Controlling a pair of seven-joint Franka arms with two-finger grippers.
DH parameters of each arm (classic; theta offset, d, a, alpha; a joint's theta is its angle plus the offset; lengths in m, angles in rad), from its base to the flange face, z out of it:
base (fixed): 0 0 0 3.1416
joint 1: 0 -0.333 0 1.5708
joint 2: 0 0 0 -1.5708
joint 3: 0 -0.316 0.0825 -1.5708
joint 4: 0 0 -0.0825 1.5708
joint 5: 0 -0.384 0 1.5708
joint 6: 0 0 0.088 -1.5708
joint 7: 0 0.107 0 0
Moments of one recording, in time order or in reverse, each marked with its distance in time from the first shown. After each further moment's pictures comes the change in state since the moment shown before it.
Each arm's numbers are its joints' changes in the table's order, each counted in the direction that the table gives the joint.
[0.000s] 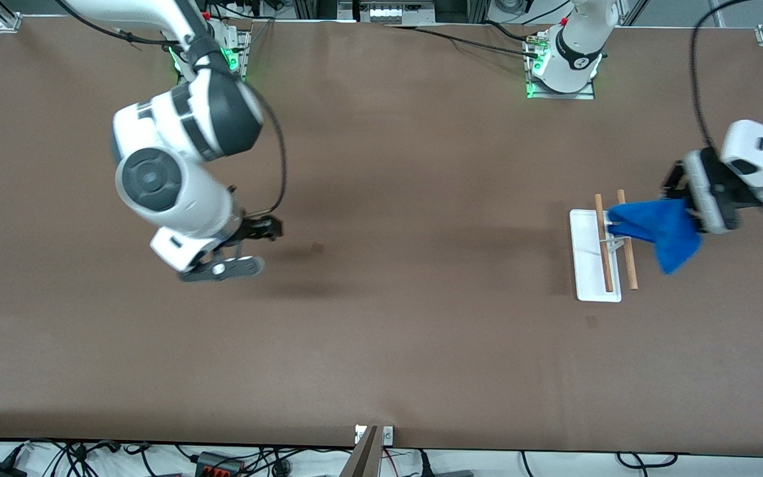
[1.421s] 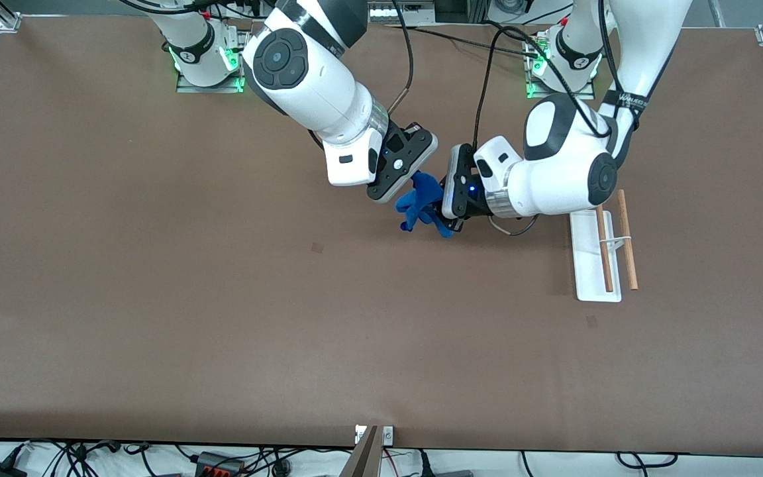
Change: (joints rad) left arm 0.580 0.231 0.022 -0.022 0.494 -0.369 0.142; right arm -0.087 0.019 -0.390 0.058 -0.172 -0.325 -0.281
